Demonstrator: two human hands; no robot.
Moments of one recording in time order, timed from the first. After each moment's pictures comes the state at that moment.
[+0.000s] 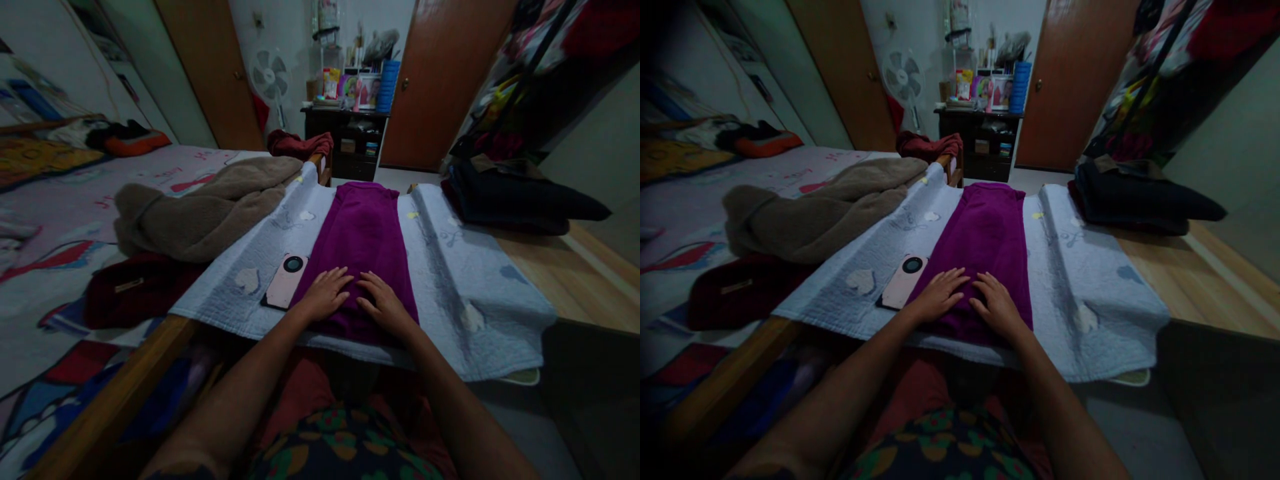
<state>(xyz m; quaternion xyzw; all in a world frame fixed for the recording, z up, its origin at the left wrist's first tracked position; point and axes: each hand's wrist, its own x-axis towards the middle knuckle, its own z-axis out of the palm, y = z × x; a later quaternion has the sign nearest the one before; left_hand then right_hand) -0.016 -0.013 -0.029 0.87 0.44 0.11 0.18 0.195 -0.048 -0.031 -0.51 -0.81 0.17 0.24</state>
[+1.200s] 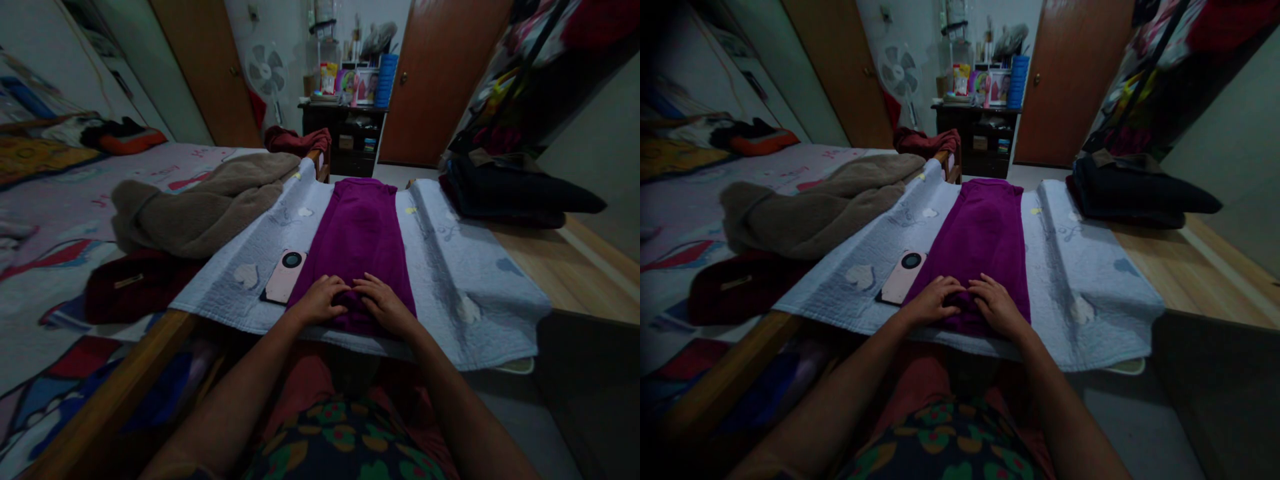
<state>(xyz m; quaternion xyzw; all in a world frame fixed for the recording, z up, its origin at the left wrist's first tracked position) -0.020 -0.031 -0.016 0.89 0.37 0.15 0.23 0.203 -0.061 -0.031 -0.44 -0.82 0.23 0.29</state>
